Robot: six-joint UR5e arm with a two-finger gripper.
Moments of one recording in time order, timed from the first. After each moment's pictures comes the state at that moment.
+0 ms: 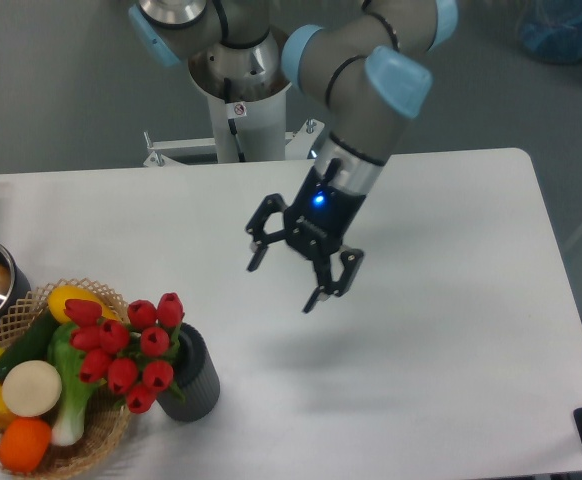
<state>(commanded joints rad) 2.52 -1.77 -1.81 -0.87 0.82 1.17</state>
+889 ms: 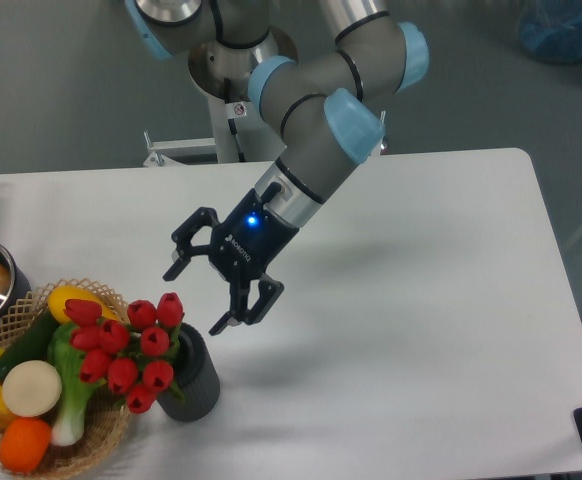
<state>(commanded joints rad) 2.46 -1.85 -1.80 -0.81 0.59 1.16</state>
